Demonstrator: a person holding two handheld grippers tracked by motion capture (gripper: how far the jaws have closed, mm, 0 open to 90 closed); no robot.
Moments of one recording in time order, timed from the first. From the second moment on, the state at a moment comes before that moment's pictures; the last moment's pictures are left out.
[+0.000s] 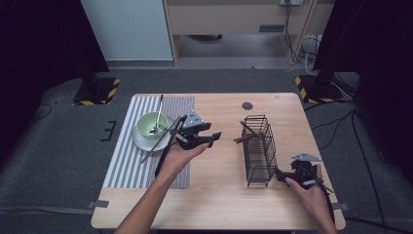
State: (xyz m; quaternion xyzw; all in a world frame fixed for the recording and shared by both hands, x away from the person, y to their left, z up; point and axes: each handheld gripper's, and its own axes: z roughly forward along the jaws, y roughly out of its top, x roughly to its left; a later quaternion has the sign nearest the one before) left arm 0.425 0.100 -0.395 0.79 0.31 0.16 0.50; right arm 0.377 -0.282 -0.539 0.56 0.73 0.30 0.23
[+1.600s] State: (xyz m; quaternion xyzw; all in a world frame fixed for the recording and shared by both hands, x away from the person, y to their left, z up) left arm 0.425 0.039 -0.346 0.80 0.25 0.10 0.53; right arm 0.377 -0.282 -0.539 0.56 0.73 0.30 0.23
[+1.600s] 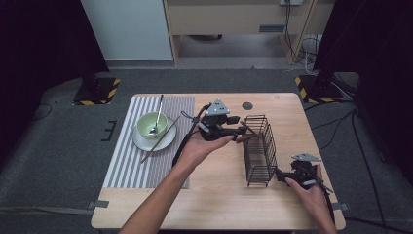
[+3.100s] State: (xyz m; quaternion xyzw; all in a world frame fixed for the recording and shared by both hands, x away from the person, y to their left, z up) left arm 0.431 0.024 -0.351 0.80 0.25 0.11 0.53; right arm 0.377 -0.282 -0.539 0.56 0.73 0.30 0.23
